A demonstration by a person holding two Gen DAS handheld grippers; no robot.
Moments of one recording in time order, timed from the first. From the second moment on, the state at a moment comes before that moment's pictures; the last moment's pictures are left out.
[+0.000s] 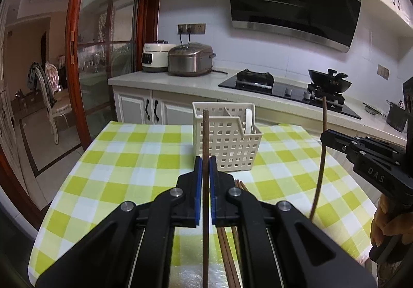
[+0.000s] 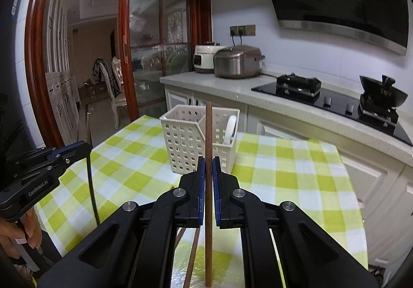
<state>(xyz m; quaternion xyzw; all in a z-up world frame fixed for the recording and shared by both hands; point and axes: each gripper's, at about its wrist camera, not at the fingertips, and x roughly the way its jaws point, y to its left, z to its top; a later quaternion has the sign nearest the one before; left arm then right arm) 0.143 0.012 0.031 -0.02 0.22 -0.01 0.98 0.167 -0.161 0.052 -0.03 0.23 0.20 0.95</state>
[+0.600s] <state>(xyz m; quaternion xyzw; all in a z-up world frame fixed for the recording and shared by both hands) 0.148 0.004 0.050 0.00 0.19 -0.02 0.98 0.170 -0.152 0.065 -0.05 0.21 0.20 0.96</state>
